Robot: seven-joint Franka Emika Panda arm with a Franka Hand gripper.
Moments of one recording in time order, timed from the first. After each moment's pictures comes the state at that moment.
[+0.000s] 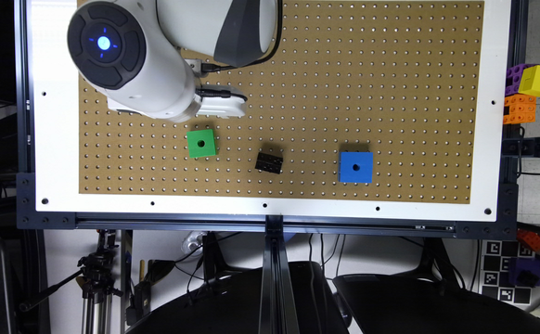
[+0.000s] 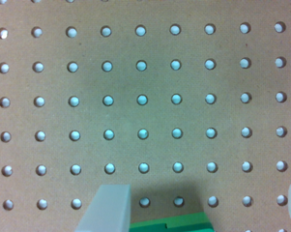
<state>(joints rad) -0.24 0.31 0.00 -2.21 -0.01 2.53 0.57</state>
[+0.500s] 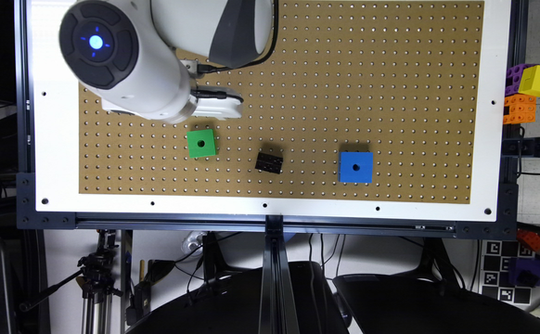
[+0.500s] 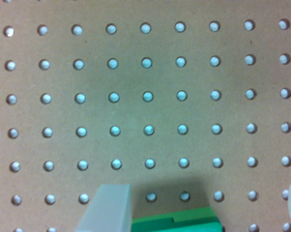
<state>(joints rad) -0.26 0.32 0.00 -2.17 -0.01 2.53 0.55</state>
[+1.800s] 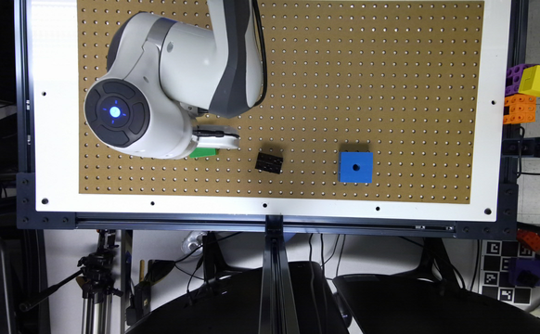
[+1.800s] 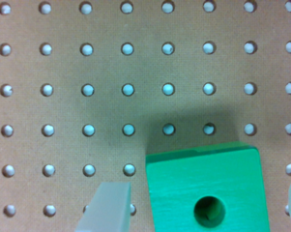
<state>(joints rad) -0.26 0.54 0.02 -1.98 -0.01 2.56 0.55</state>
